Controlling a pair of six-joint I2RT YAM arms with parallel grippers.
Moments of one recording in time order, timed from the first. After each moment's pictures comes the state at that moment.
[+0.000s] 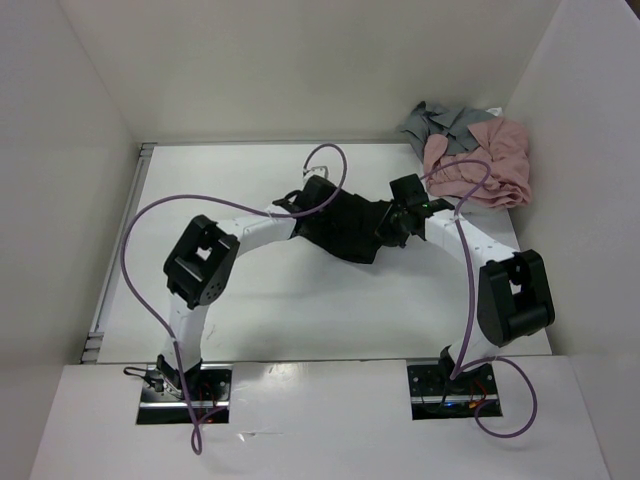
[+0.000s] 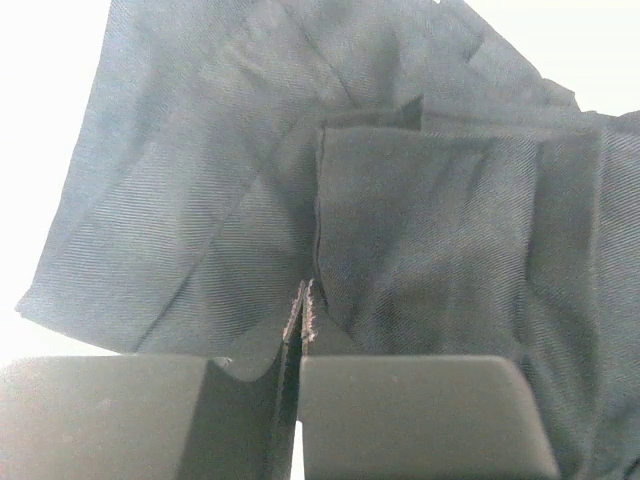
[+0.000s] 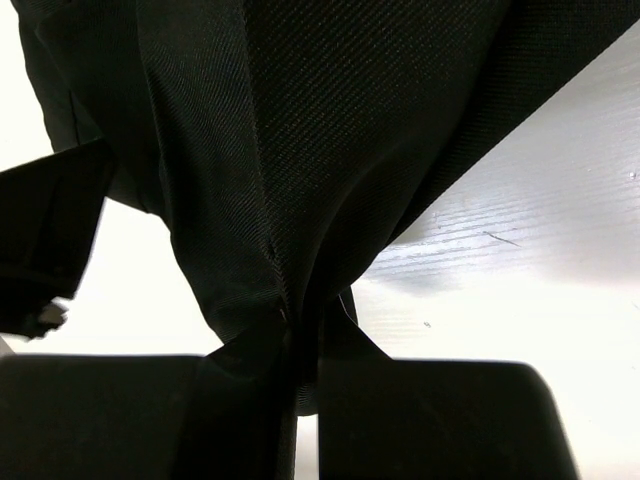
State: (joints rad) left arm -0.64 2.07 1.48 -0.18 -0.20 -0.61; right arm 0.32 1.56 1.07 -0.52 -0.04 0.86
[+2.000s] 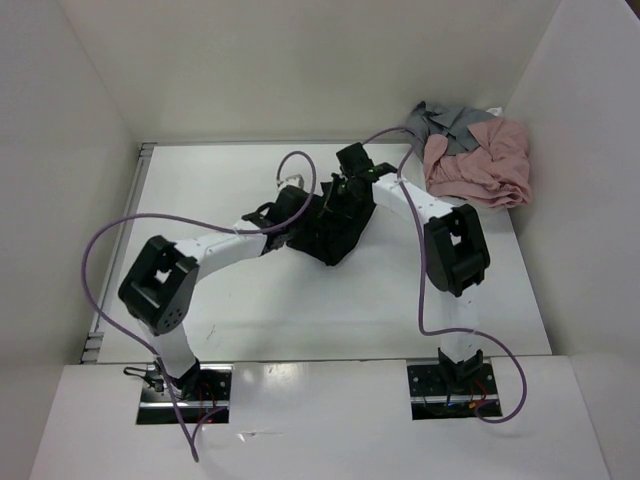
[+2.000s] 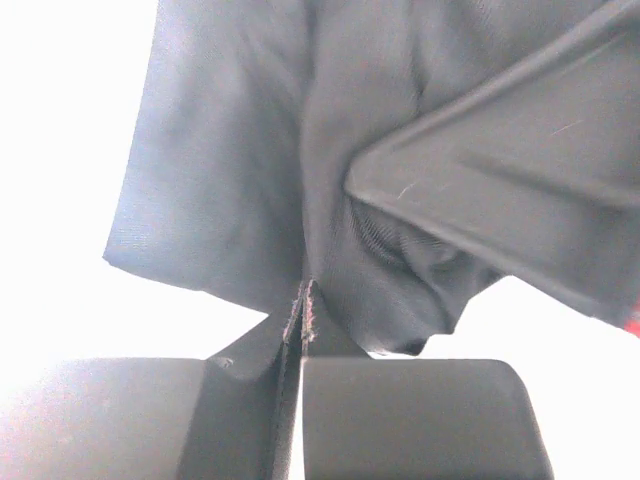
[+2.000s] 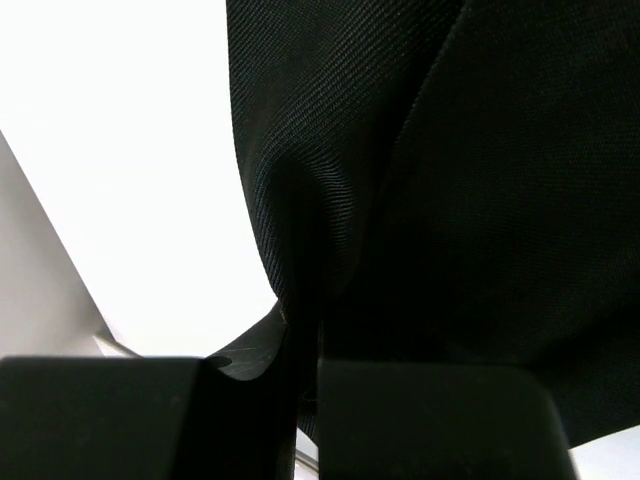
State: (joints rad) left arm -0.63 1.79 1.17 -0.14 -0.12 -0.73; right arm 0.48 2.04 1.65 -0.58 -0.25 0.79
